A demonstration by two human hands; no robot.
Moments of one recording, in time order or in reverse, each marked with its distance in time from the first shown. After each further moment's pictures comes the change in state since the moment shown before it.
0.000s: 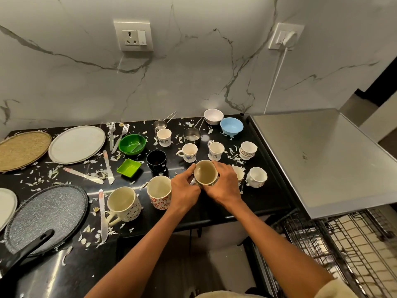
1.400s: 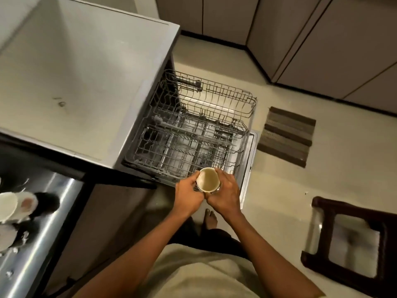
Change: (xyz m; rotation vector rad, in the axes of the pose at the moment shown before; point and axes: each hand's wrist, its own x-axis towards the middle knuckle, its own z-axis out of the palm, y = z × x) left_hand -0.264 -0.007 0.456 0.383 -1.208 -0.117; right_hand -0.424 0.306 -0.170 0.004 0.556 1.153
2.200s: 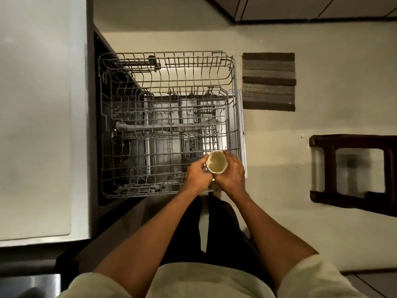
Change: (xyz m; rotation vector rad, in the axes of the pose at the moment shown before) left_hand 0.159 -0.027 0.035 0.137 -0.492 -0.282; right_hand 0.078 0.062 0.072 0.021 0.122 0.529
